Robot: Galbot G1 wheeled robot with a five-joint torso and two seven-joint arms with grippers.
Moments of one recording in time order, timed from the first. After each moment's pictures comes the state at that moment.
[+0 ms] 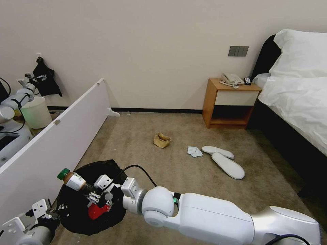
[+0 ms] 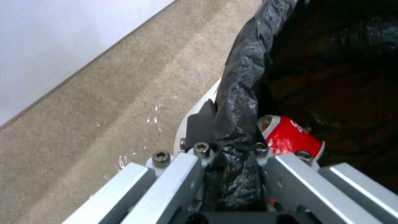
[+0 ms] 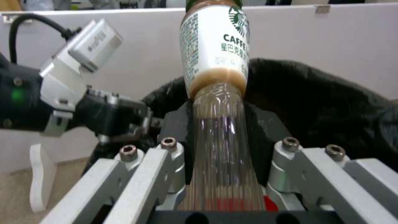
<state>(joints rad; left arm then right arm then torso) 1.56 -1.42 -0.97 -2.23 -0.82 0.74 -0.32 -0.28 1.25 -0.87 1.75 0.82 -0.23 0.11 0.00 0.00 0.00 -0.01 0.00</state>
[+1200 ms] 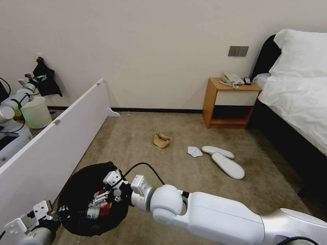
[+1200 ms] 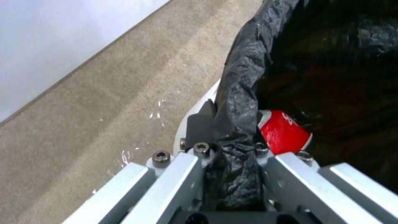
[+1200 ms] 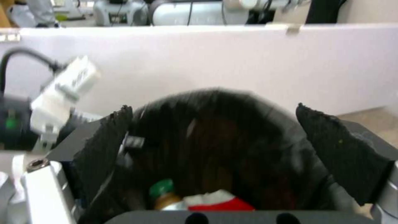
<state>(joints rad) 1.56 -1.43 -0.97 -2.22 -0.80 0.74 -0.32 -0.27 1.18 -0.81 1.82 0.81 -0.23 0.11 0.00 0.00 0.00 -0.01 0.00</state>
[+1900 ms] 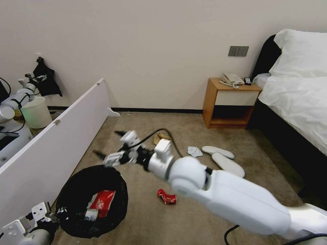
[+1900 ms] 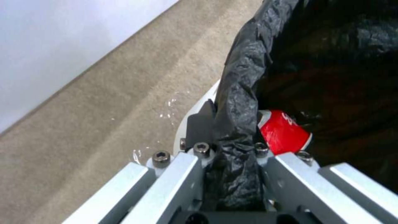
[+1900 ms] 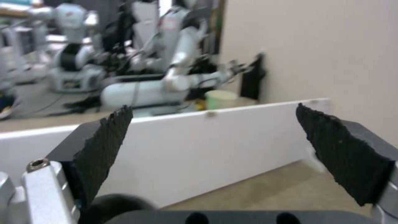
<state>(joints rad) 1.57 -1.43 -0.99 -2.21 -0.80 0.74 -0.32 -0.27 1.02 -0.47 1.99 0.89 -0.24 0.12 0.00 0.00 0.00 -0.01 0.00</state>
